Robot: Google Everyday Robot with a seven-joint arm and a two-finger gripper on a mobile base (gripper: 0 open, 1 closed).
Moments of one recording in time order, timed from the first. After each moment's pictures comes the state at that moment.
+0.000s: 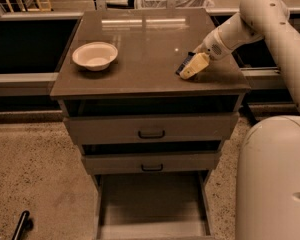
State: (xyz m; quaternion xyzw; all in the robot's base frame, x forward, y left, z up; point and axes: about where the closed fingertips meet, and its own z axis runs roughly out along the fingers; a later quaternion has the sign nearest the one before) arm 0.755 -0.153 0.812 -0.49 0.80 0.17 0.30
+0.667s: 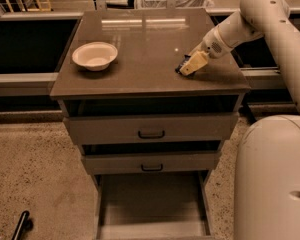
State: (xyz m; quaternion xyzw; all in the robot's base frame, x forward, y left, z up) arm 0.755 -0.153 0.820 -0.49 0.80 0.17 0.30
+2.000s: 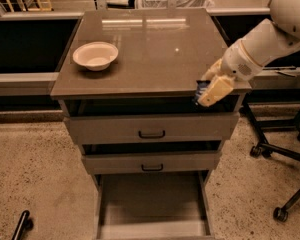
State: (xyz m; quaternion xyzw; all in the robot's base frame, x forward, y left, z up) arm 0.592 -0.167 0.842 -0.57 0.77 0.16 0.24
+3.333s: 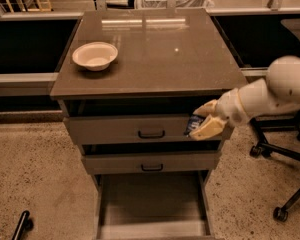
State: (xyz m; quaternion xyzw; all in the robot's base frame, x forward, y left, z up) arm 0.561 -0.152 0.743 -0.54 0.75 0.25 0.30
